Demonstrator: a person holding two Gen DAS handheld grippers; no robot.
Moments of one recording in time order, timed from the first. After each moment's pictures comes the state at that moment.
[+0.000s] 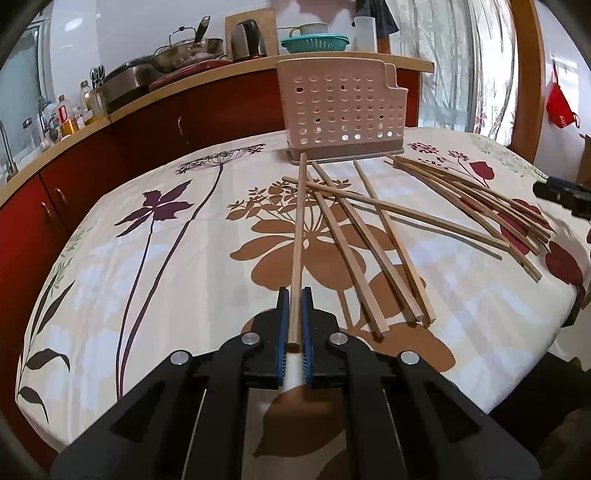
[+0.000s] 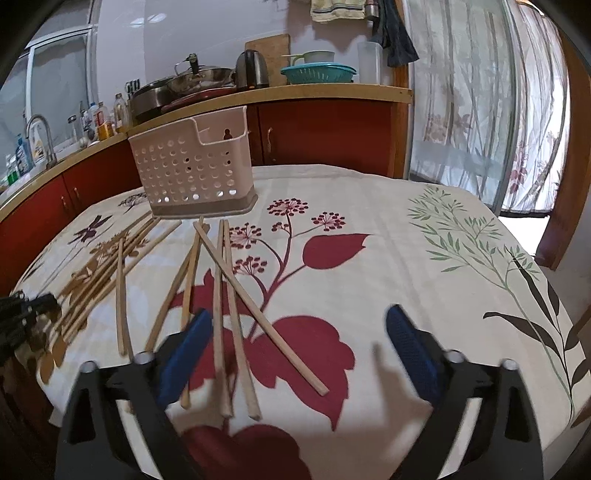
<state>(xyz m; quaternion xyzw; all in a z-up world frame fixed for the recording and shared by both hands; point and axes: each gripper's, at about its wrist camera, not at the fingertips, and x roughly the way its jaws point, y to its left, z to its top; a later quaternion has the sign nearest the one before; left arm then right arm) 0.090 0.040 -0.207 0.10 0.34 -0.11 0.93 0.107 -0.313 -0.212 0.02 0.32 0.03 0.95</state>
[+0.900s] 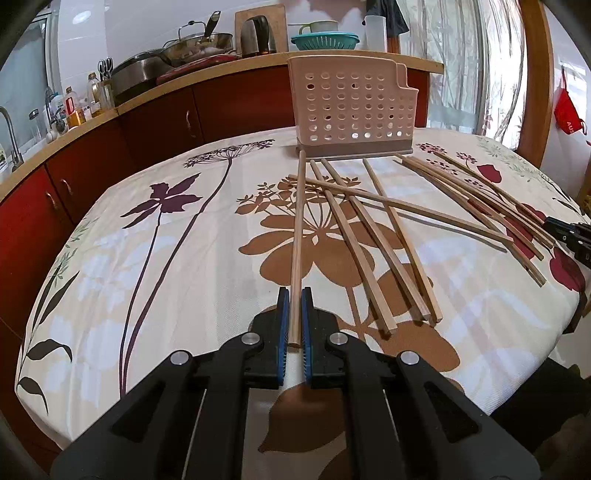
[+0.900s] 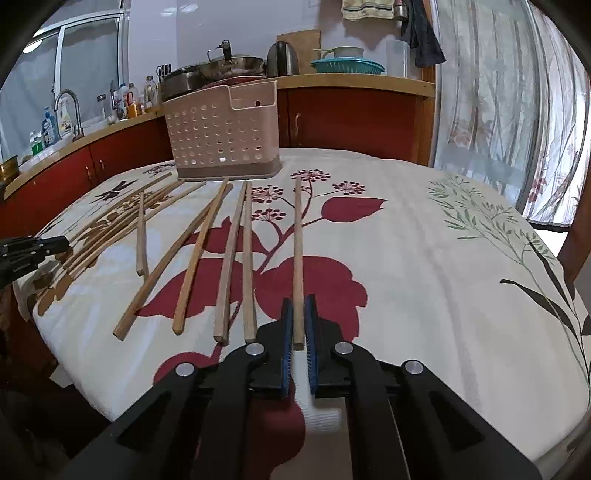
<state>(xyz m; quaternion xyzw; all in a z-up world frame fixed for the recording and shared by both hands) 0.090 0.047 -0.208 0.10 0.35 -0.10 0.93 0.077 -0.311 -0.244 0.00 0.31 0.07 0.95</state>
